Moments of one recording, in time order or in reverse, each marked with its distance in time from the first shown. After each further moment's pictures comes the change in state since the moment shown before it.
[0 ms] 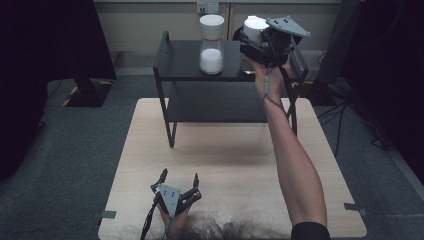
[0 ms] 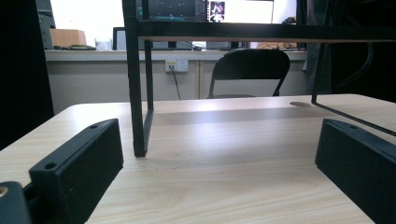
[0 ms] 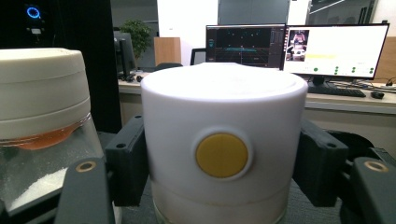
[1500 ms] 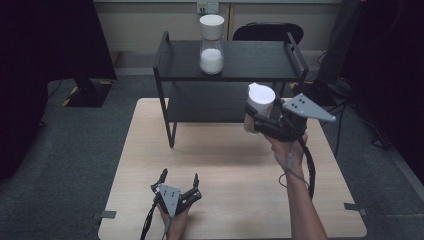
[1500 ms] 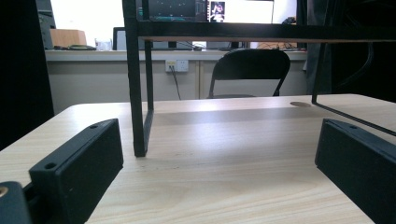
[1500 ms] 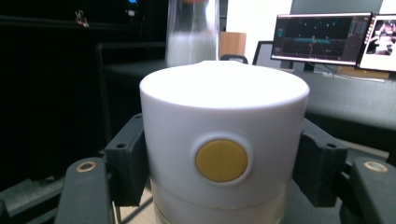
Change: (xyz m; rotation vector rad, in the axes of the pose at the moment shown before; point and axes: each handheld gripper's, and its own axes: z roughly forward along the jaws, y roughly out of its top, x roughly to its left) left arm 0.000 0.000 0.000 0.000 0.003 -0.001; right arm -0.047 -0.086 -0.117 -0.006 0.304 -0.042
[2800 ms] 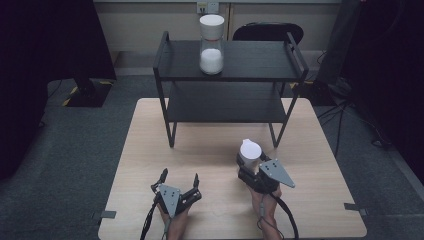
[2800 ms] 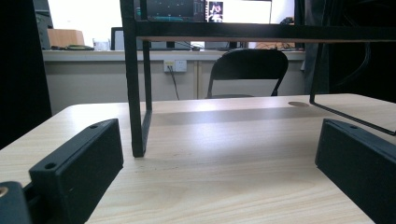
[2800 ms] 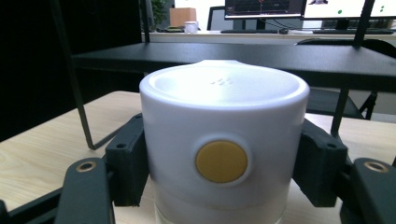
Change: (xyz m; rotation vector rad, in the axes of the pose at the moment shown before) left arm 0.002 0.000 0.000 -0.001 -0.010 0.000; right arm 0.088 -0.169 -0.017 0.070 -0.228 0.070
